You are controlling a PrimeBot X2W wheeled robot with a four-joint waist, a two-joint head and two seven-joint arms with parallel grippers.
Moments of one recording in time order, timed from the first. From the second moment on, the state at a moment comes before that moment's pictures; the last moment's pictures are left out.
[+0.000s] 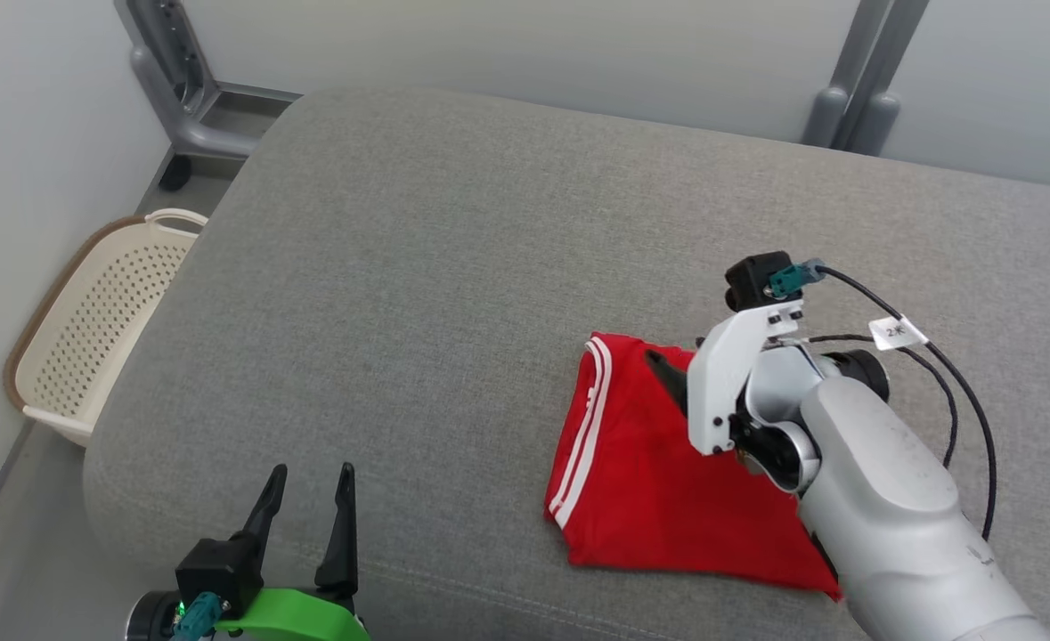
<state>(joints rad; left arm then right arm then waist) -0.01 0.05 -0.14 0.31 -0.23 -0.10 -0.26 -0.64 -0.05 0.34 0.71 0.44 0.13 0.40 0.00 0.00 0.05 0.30</state>
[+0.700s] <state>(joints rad) -0.03 0.06 -0.12 0.29 -0.22 -0.11 -0.26 -0.18 -0.05 -0.07 0.09 0.23 0.13 0.76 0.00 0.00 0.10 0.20</state>
